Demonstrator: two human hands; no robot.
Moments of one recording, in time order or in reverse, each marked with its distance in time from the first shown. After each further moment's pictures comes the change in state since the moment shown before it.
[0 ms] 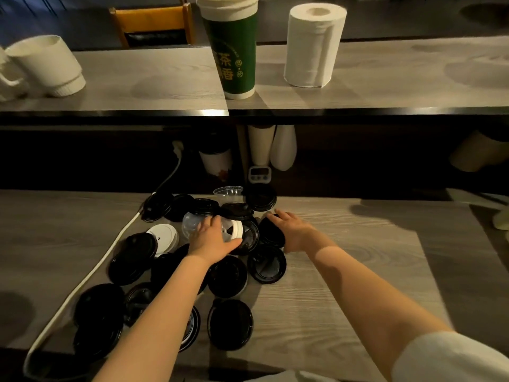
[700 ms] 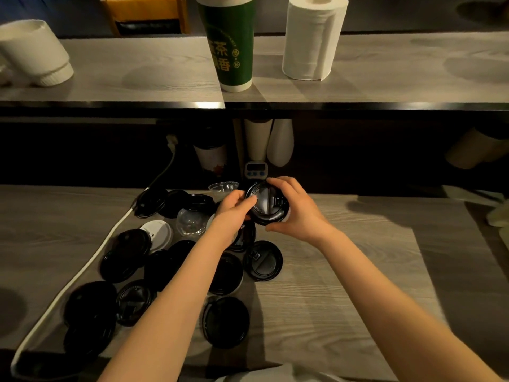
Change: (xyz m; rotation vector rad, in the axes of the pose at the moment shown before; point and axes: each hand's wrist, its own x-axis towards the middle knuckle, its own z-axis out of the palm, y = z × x) left_hand 0.002 0.069 -0.018 -1.127 -0.027 0.039; right_hand -0.047 -0.008 -0.033 0.506 0.633 -0.307
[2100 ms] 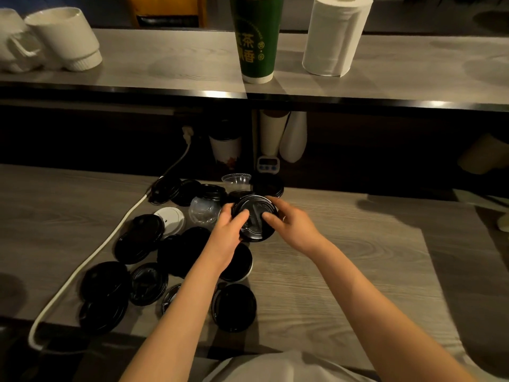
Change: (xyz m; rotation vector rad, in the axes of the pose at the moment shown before) left_hand -0.066 -0.022 -0.028 -0.274 -0.009 -0.020; right_hand -0.022 -0.030 0.039 0.196 -0.079 0.242
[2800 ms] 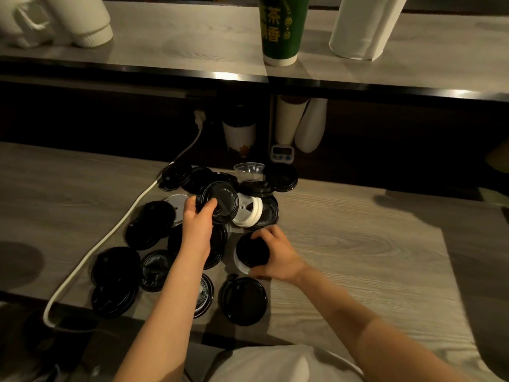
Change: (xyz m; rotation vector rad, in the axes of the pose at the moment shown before) left_hand 0.010 0.001 -0.057 -0.114 0.415 0.008; right_hand -0.015 0.036 0.077 -0.167 -0.301 0.010
